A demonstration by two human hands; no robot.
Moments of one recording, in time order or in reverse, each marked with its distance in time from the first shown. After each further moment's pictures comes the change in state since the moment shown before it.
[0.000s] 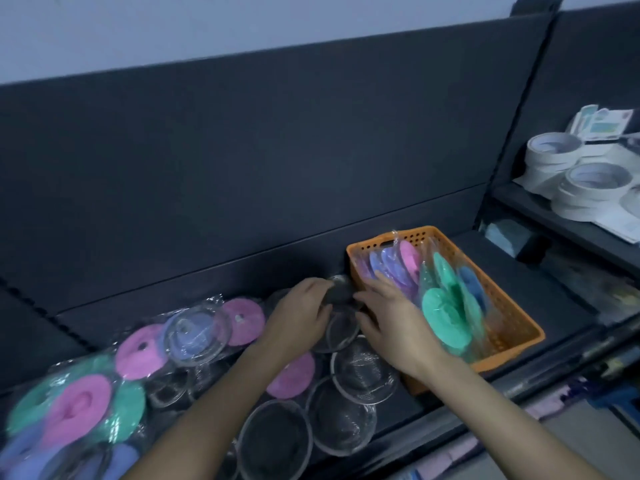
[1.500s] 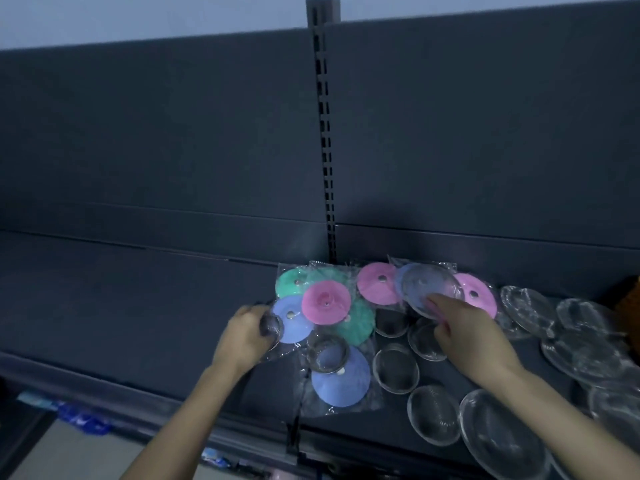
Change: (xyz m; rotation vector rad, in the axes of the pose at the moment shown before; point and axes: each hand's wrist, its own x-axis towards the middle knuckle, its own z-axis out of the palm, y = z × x) left_hand -0.332 -0.200 -0.169 0.042 0.186 -1.061; right_hand 0.034 -0.210 0.142 -0.084 -0.386 -0.098
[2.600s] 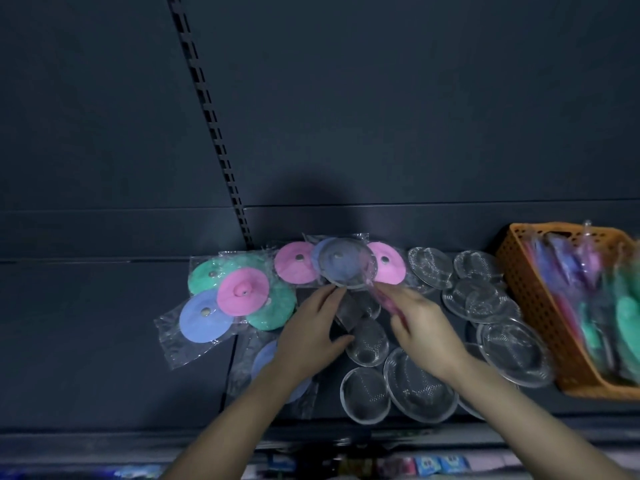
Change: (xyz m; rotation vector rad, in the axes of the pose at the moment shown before) left_hand -0.029 0.144 0.124 -0.044 -0.099 0.696; right_hand -0.042 0.064 0.007 0.256 0.139 -0.146
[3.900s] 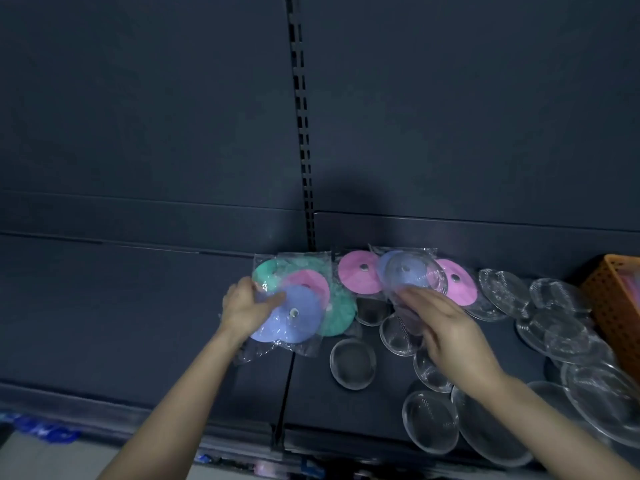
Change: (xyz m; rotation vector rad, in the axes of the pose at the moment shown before) left_hand -0.027 -0.137 -0.110 -0.259 0.207 -0.874; right_hand 0.036 -0.027 0.043 -0.085 0.126 -0.257
